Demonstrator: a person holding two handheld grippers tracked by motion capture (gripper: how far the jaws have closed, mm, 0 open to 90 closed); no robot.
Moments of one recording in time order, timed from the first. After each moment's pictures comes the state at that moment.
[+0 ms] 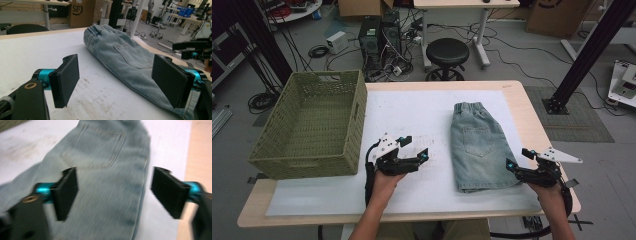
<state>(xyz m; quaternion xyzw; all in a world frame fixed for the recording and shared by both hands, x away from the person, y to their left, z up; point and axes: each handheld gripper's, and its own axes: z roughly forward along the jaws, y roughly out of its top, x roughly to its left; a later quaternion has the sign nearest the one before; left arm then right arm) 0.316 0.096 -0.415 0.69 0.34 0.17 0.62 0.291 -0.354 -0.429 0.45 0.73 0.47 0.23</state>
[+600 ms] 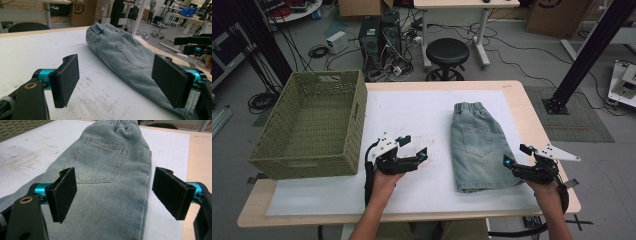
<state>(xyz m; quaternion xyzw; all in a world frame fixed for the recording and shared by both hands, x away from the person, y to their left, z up) 0.317 0.098 -0.415 0.68 0.35 0.17 0.62 0.295 -0.345 -0.422 0.44 0.72 0.48 0.24</state>
